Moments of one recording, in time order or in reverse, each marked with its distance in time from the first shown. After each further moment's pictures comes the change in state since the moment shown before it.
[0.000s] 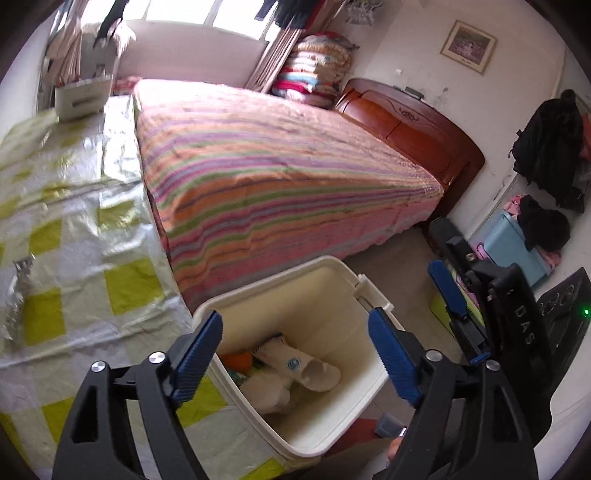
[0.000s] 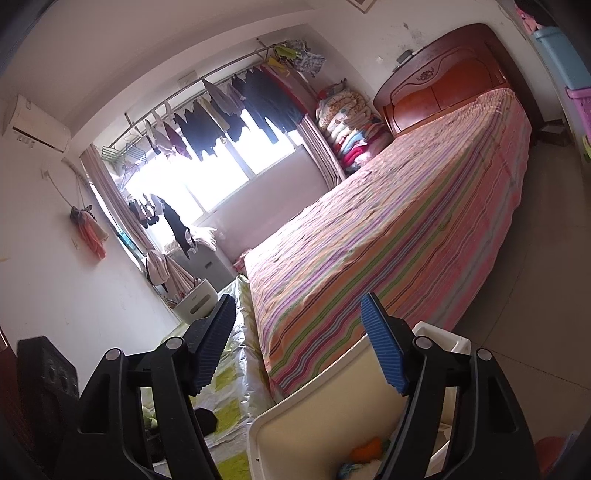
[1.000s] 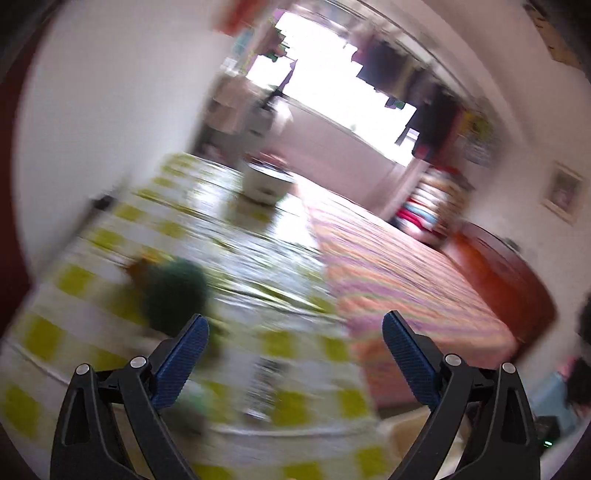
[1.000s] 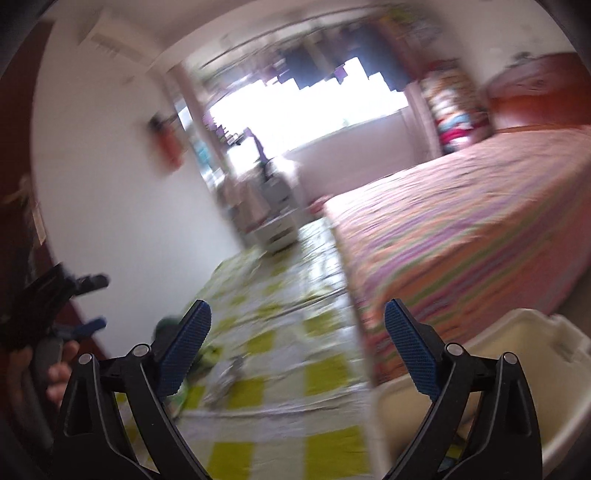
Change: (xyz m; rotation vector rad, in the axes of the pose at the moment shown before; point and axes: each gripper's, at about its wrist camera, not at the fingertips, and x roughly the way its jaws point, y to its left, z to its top) left arm -0.213 0.192 0.027 -0.391 -0.447 0.394; right arm 0.049 0.157 -0.068 -0.320 0.253 0.316
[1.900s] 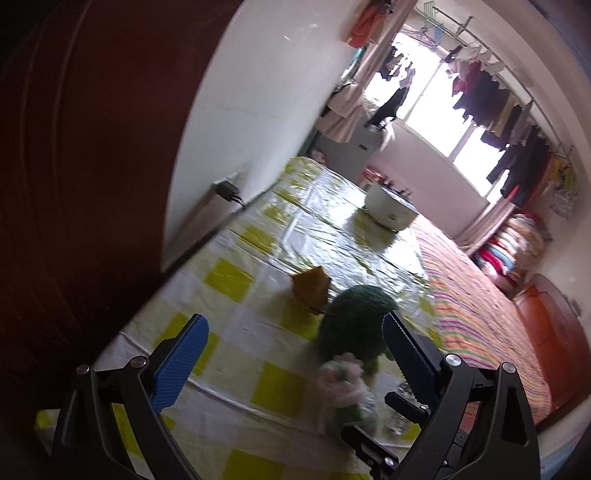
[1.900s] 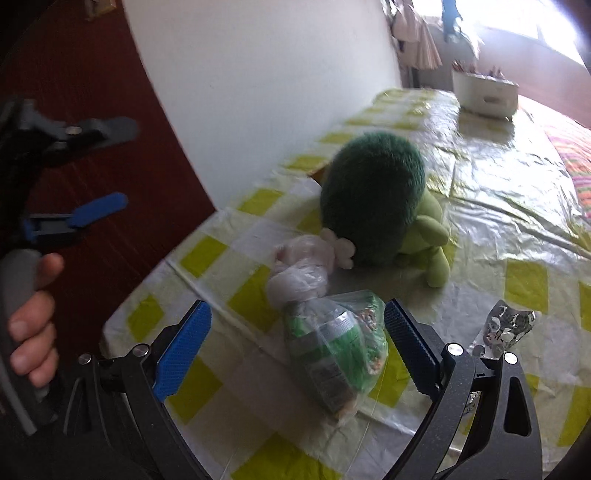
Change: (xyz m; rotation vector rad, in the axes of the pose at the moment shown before) left arm -0.036 0.141 0.008 -0.197 -0.010 0.291; right arm 0.224 0.224 -0.096 -0.387 0.699 0.396
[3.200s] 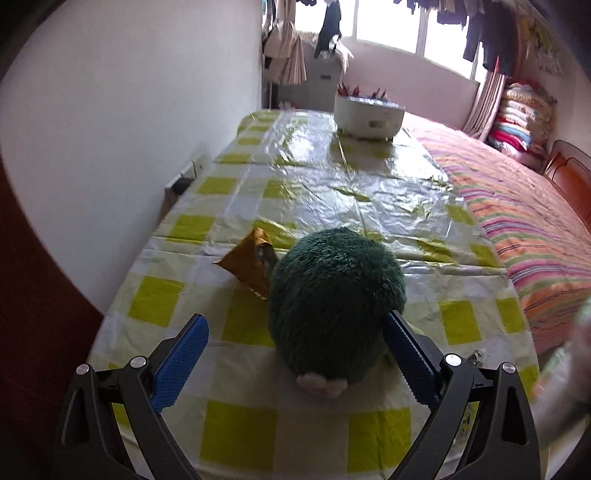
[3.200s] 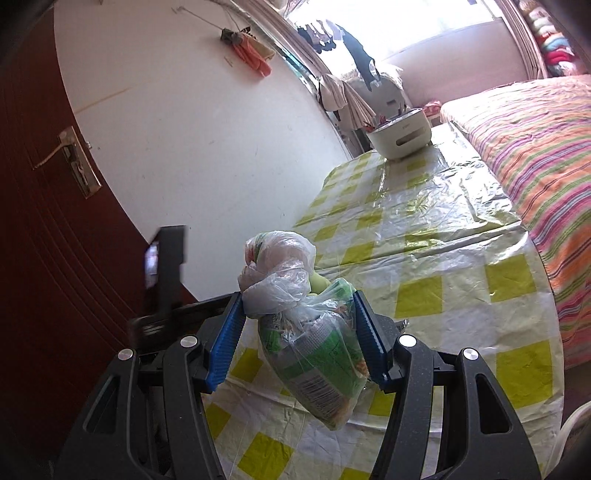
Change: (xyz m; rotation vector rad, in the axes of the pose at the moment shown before) left arm 0.135 -0.109 -0.024 0.432 0.195 0.140; right arm -0.166 -0.095 -0.051 0.333 -0.416 0.076
